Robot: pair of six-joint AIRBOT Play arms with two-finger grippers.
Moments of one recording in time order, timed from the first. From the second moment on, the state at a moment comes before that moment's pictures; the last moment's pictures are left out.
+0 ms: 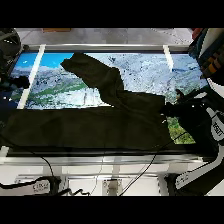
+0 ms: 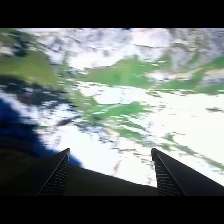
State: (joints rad) left arm 0.28 -1.44 1.47 1.53 -0.91 -1.48; right arm -0.39 -1.82 1.30 -0.84 1.30 1.05
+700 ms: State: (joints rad) left arm -0.09 -1.74 1.47 0.99 -0.68 -1.49; right arm -0.39 -1.83 1.30 -0.74 1.29 0.99
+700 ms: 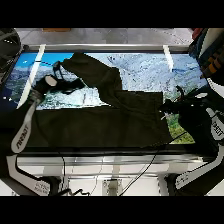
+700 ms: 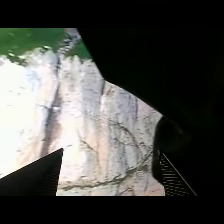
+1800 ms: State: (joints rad) left arm -0.34 -1.89 1.47 0.70 -0.06 -1.57; right arm -0.39 -1.83 1.30 -0.73 1.29 0.98
